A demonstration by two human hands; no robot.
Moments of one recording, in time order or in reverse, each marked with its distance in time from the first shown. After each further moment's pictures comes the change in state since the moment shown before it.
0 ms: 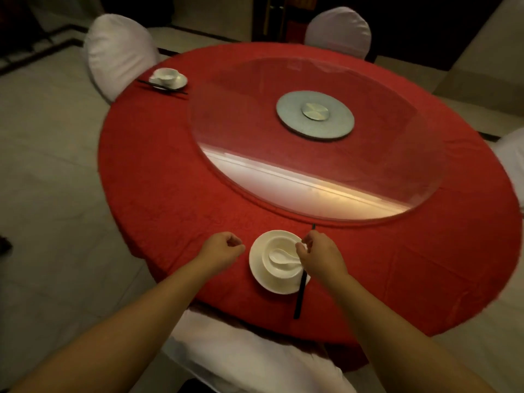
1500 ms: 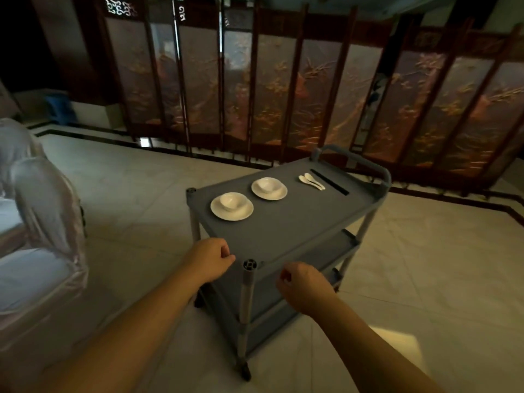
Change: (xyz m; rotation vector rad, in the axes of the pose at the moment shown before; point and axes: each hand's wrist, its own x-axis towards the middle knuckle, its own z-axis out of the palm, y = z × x) left_hand -0.458 -0.449 -0.622 0.104 1.105 -0.842; right_hand -0.347 -0.827 0.351 -0.280 -0.699 -1.590
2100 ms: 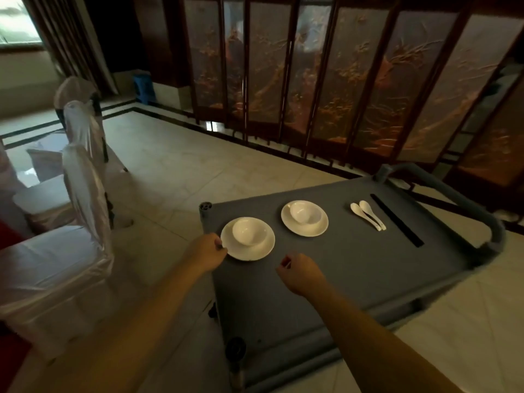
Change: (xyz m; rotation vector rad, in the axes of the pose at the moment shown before) left_hand 0.237 -0.038 0.026 -0.121 0.105 -0.431; right_hand 0.321 0.046 0.002 0.166 -0.260 -0.053
